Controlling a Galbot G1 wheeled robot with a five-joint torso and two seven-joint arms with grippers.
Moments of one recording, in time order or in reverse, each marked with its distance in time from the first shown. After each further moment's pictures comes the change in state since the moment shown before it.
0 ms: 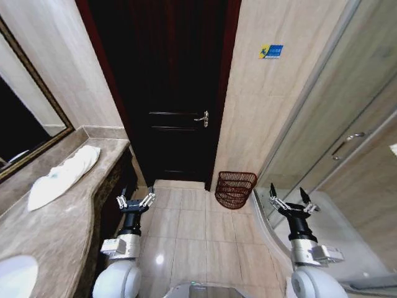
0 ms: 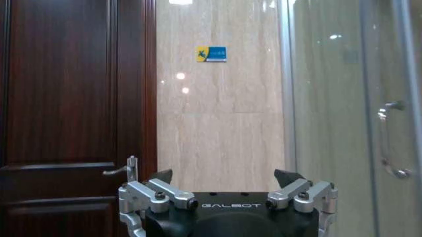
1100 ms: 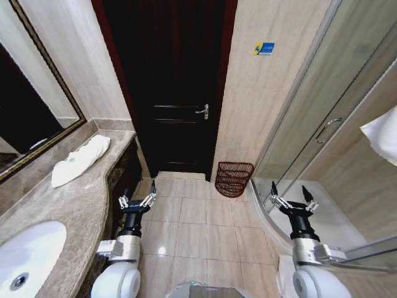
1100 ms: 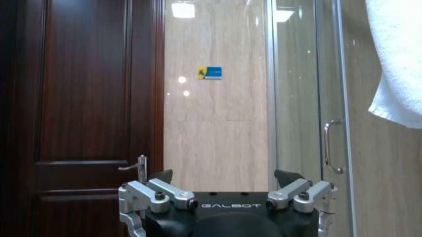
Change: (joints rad) left arm 0.015 0.000 0.010 -0.017 -0.116 -0.012 0.058; right arm -0.003 -0.009 0.017 0.030 0.000 -0.020 0.005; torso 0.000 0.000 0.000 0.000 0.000
